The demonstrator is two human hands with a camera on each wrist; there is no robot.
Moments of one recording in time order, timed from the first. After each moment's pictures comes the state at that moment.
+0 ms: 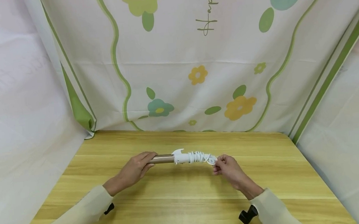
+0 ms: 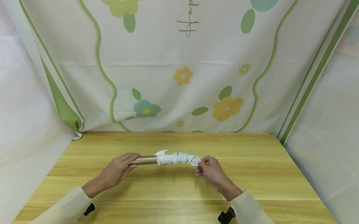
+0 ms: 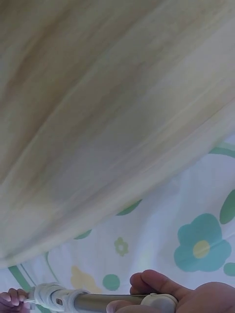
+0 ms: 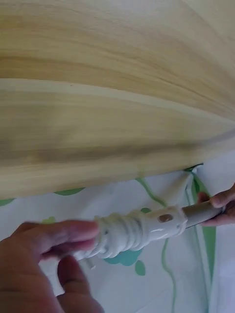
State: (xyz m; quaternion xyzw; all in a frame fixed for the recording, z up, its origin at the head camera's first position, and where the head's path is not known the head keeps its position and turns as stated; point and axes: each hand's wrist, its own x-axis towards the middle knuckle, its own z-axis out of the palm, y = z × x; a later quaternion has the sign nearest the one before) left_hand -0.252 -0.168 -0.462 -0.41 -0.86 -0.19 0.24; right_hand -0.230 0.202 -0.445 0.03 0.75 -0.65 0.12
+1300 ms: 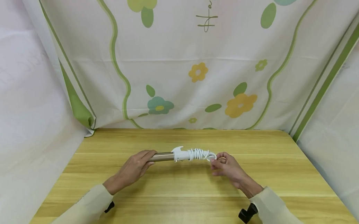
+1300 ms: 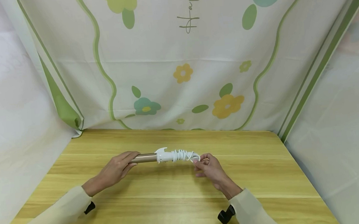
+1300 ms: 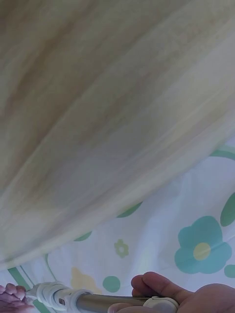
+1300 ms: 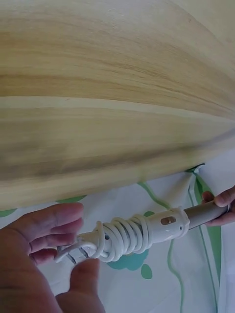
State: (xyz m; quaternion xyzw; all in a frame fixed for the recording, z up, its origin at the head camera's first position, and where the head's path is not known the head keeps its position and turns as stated) left_hand -0.251 -0.167 -0.463 -0.41 -0.86 -0.19 0.25; right_hand -0.234 0.207 -0.455 0.01 0.73 -0.67 0.15
